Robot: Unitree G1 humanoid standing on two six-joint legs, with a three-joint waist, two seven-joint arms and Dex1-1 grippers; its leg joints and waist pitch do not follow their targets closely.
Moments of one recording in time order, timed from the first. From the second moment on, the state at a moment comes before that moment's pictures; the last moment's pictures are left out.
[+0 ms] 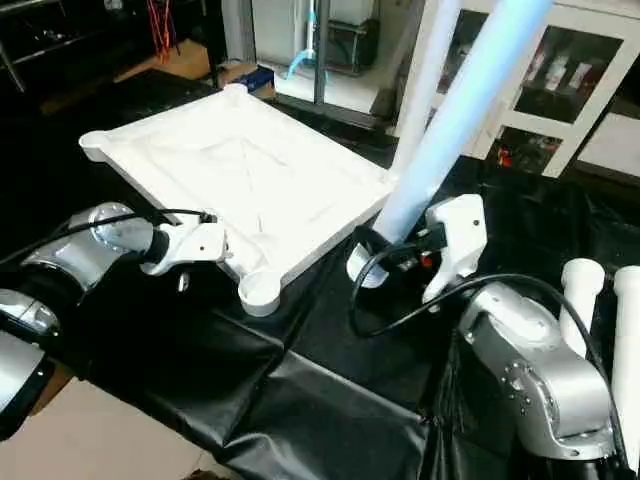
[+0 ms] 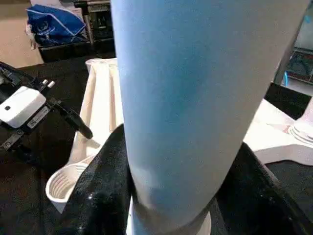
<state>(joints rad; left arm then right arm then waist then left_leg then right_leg) -0.96 0.47 -0.51 1.15 0.28 -0.35 -1.01 -0.16 -0.45 -0.07 -0.35 0.54 0.57 0.44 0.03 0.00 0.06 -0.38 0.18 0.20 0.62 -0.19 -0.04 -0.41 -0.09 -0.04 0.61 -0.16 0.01</state>
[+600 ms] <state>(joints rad) -0.98 0.42 -0.50 1.20 0.32 -0.42 -1.03 -0.18 -0.46 -0.06 -0.35 0.54 0.58 0.47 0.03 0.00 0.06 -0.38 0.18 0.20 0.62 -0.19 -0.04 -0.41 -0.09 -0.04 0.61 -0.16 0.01</state>
